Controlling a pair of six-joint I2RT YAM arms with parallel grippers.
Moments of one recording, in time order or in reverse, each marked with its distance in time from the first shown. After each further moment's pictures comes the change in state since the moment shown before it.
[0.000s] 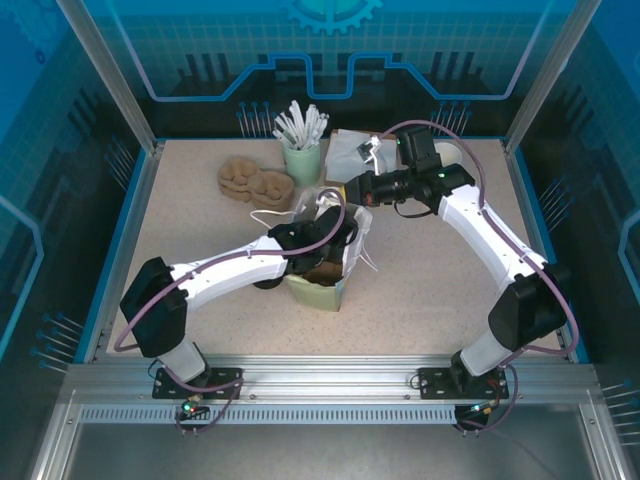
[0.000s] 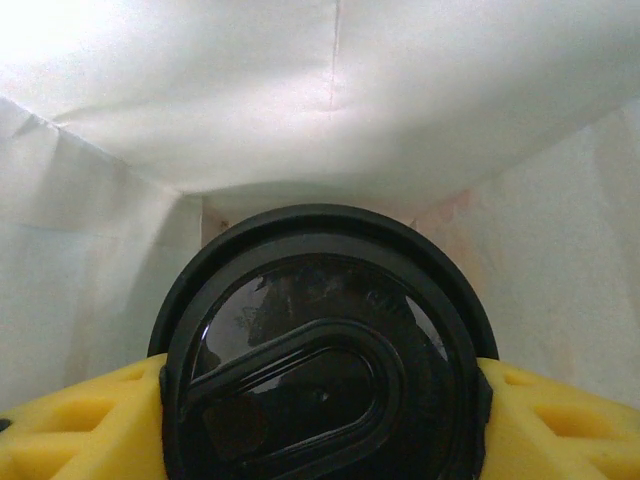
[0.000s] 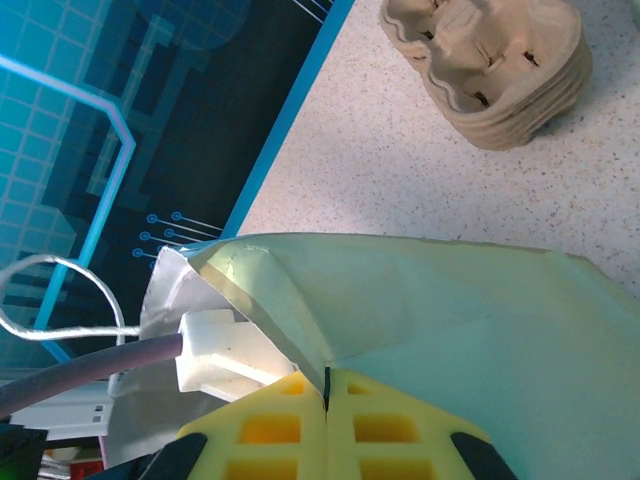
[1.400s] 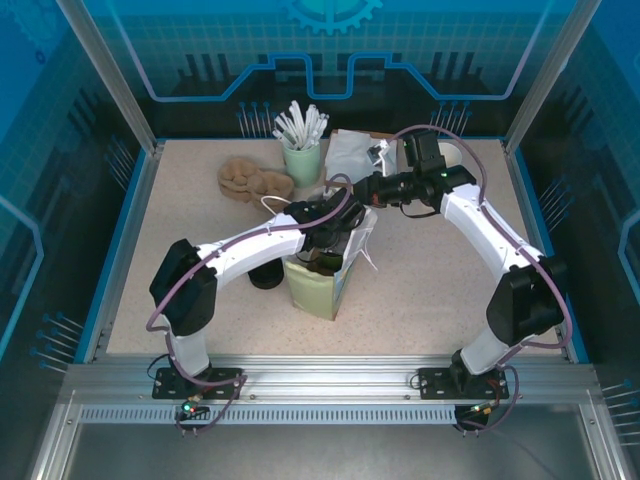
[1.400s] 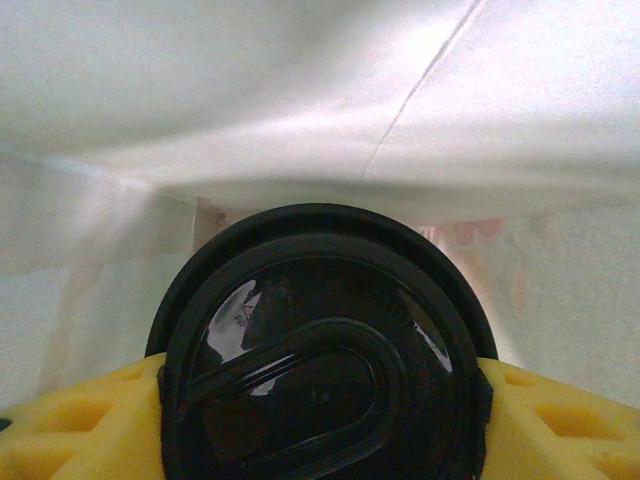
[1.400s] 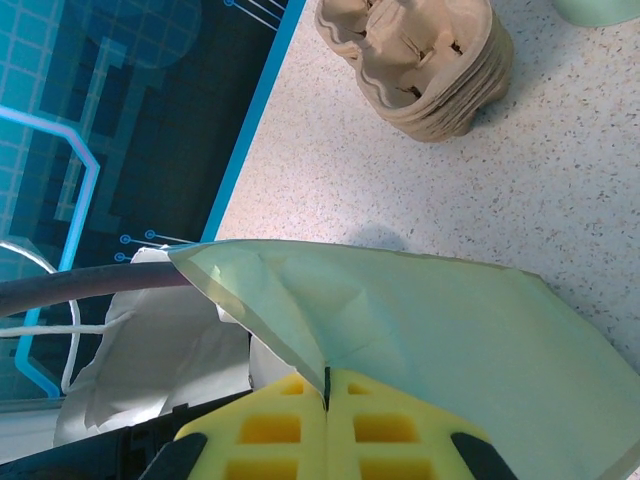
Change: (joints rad) left arm 0.077 0.190 0.224 -0.205 0.196 -0.020; right arm -0.064 0.029 -0.035 0.011 0.002 0.003
